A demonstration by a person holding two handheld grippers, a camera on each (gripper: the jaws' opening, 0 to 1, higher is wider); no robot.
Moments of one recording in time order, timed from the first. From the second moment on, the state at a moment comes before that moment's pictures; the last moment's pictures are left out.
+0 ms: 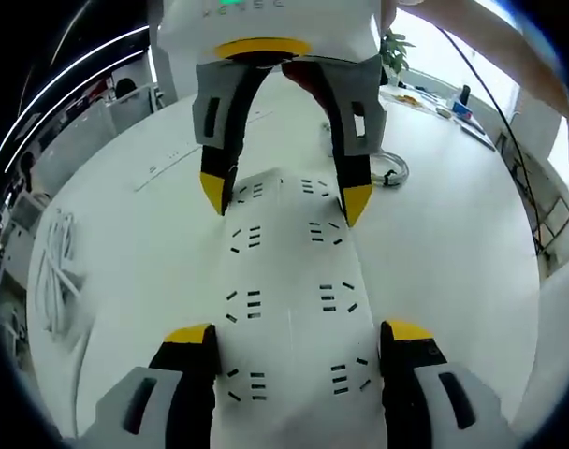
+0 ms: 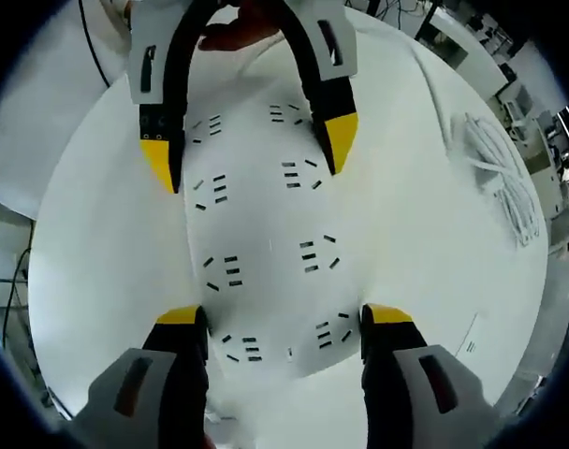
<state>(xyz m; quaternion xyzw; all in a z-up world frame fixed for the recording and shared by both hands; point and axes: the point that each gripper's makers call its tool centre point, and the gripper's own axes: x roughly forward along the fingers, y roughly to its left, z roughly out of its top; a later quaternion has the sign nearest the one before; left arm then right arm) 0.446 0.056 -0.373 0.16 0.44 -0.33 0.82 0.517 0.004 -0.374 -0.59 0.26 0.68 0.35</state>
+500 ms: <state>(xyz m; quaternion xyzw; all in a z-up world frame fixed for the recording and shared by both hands) 0.439 0.062 -0.373 0.17 0.46 -0.34 0.80 0.516 0.005 -0.374 -0.59 0.27 0.68 0.35</state>
